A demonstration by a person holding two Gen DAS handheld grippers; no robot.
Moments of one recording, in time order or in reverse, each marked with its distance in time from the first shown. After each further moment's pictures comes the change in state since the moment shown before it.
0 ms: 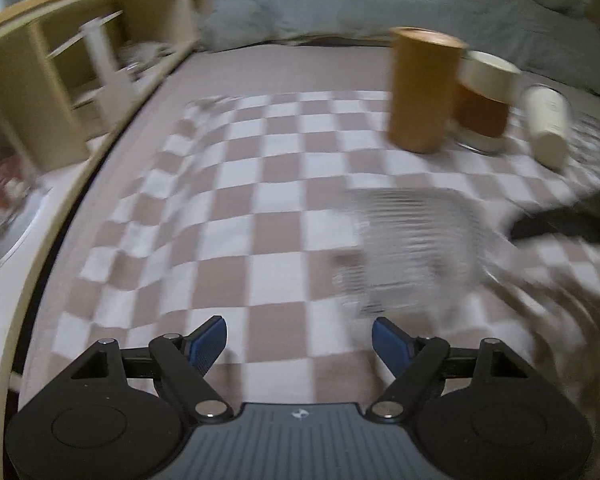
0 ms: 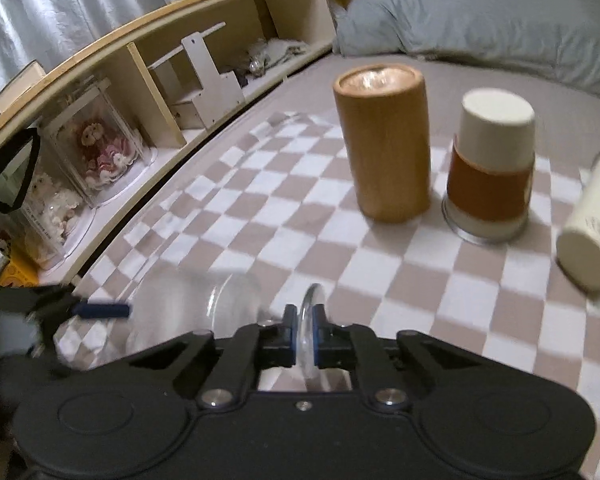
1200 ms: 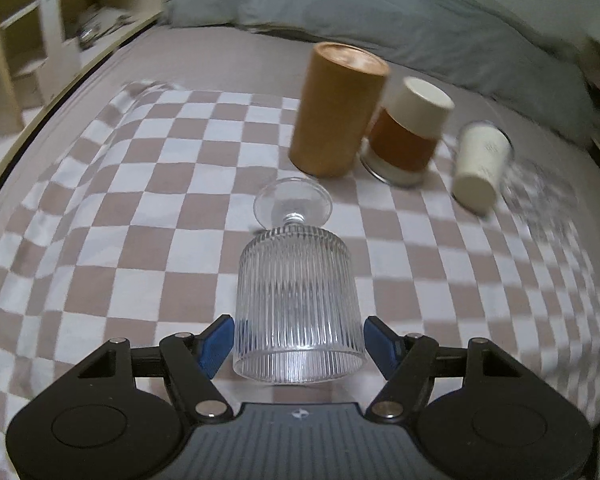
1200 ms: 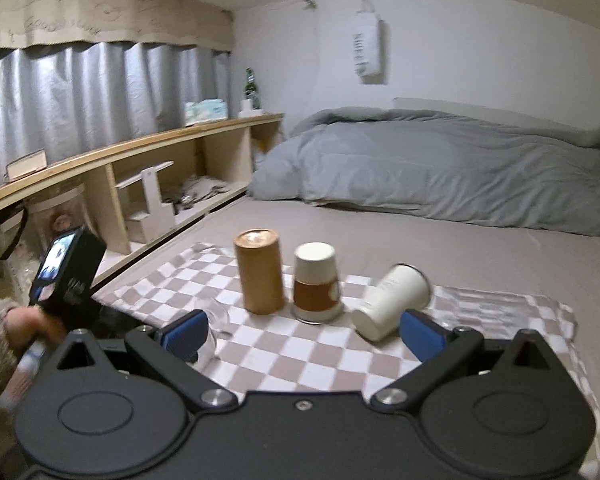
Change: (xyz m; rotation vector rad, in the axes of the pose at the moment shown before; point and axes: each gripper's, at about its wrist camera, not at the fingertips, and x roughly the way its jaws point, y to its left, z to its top) left arm -0.012 -0.060 0.033 -0.081 0.055 -0.232; right arm -0.205 0.006 -0.064 -0.079 -0.438 -0.300
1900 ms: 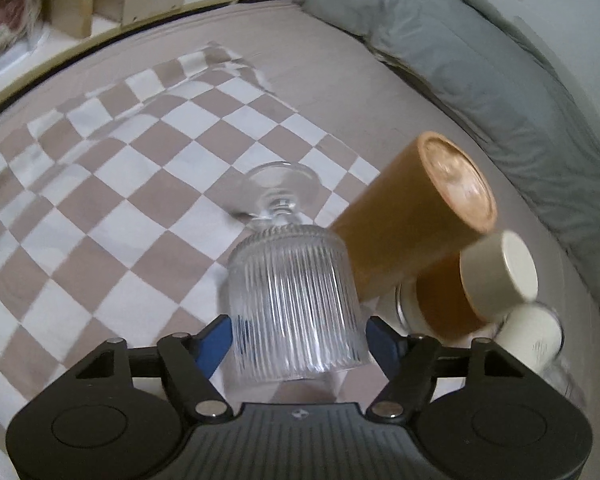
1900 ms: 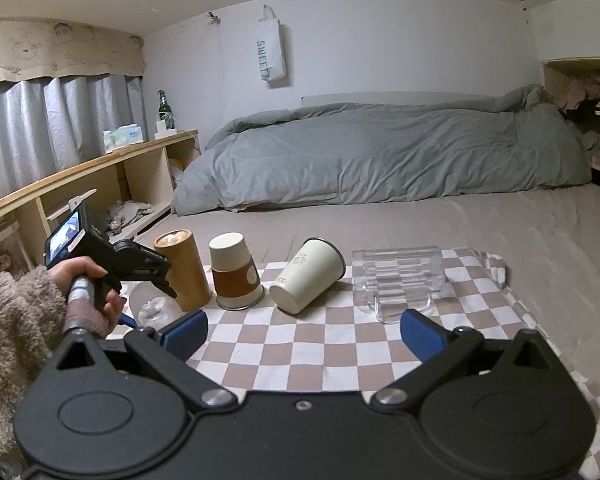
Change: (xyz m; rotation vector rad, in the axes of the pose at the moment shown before) left arm 0.063 -0.008 0.080 -0.550 -0.051 0.090; right arm -0.040 -0.040 -0.050 0.178 -0.044 -0.218
